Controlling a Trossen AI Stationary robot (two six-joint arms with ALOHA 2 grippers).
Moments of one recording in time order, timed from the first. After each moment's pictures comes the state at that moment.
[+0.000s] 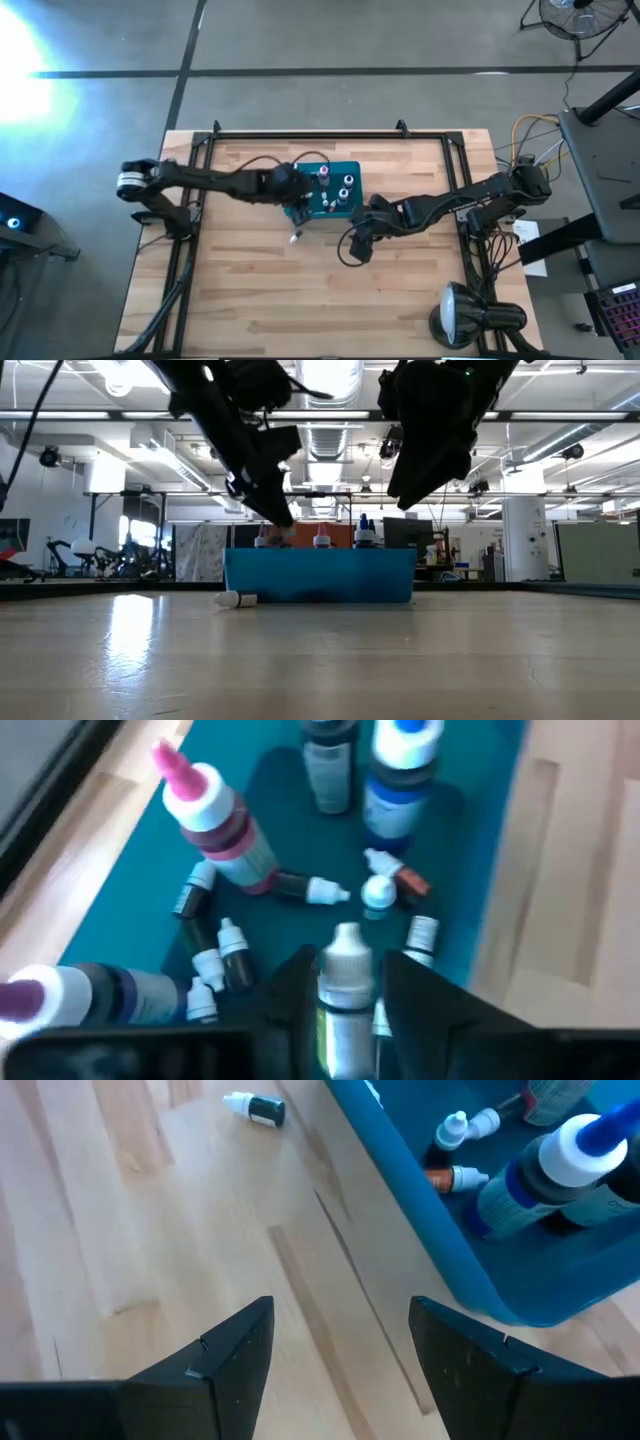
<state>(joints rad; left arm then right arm) 0.12 1.53 1.03 -0.34 -0.23 -0.14 0.18 1.56 1.08 -0.53 0.26 0.58</state>
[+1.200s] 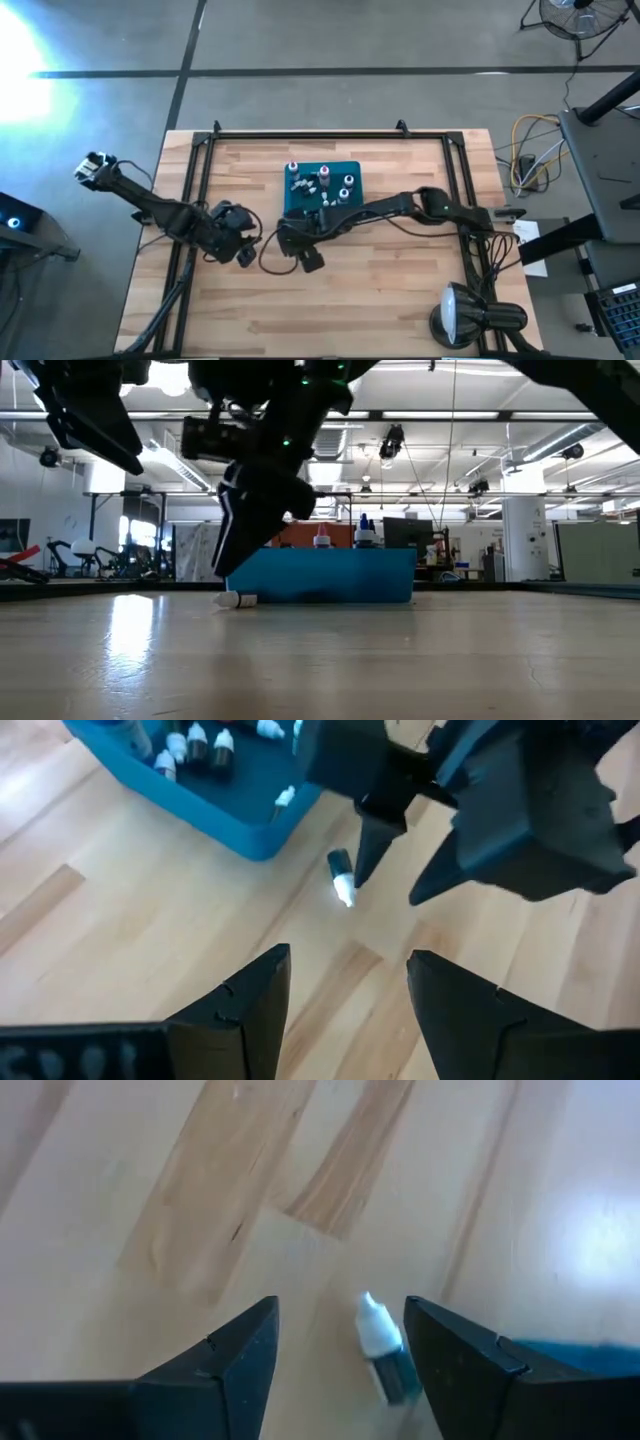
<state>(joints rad) -0.50 1.02 0.81 -0.79 -0.53 -0.98 0.11 2.36 2.00 -0.72 0.05 -0.31</state>
